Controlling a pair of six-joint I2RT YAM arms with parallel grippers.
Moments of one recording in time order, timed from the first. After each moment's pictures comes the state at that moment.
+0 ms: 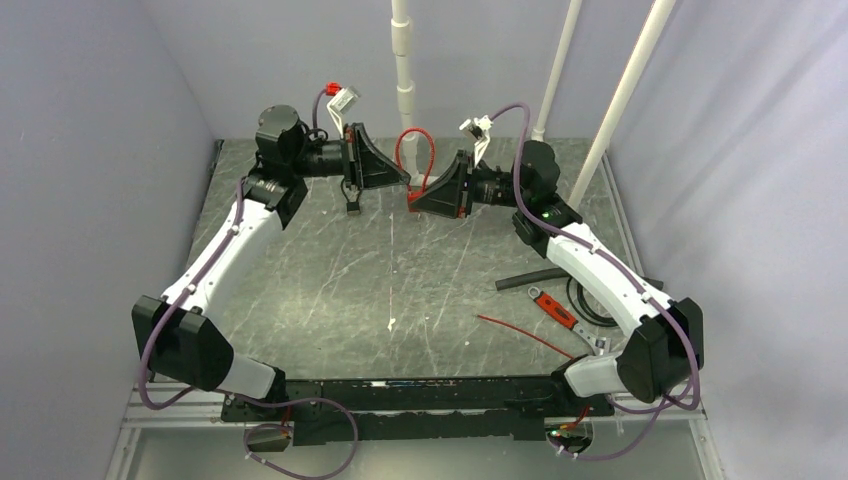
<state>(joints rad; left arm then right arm) -0.34 1.43 1.37 0.18 1.15 -0.68 0.49 1.36 1.15 0.31 -0.96 0.59</state>
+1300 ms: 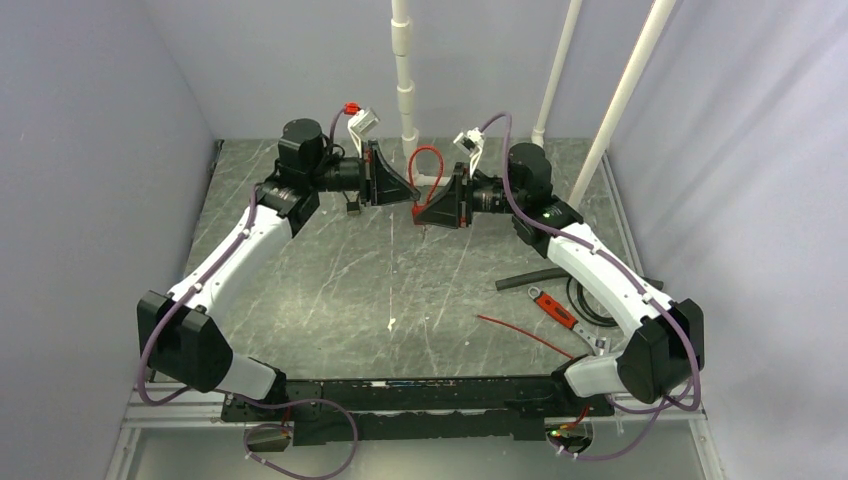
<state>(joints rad) -0.42 1.44 1.31 0.02 1.07 -0.45 0.49 1.36 1.17 0.03 -0.94 0.39</state>
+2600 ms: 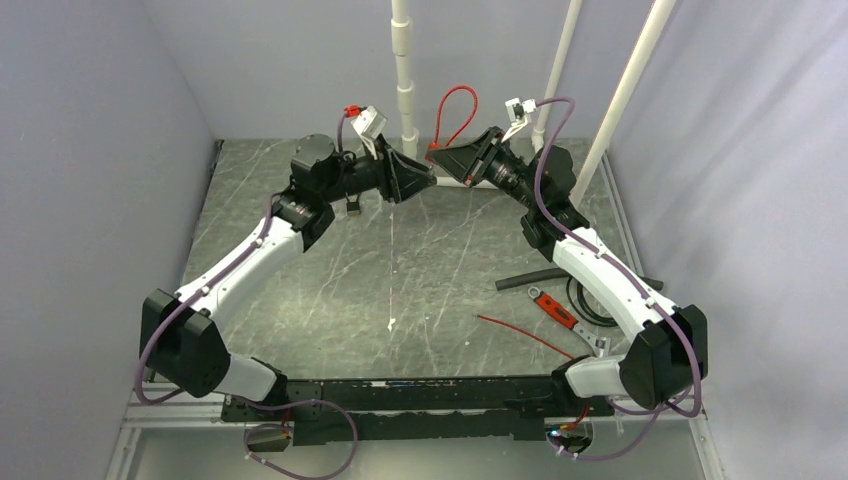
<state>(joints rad) -0.50 1.41 1.22 0.26 0.67 -0.39 0.44 1.33 1.11 0.45 -0.51 0.78</state>
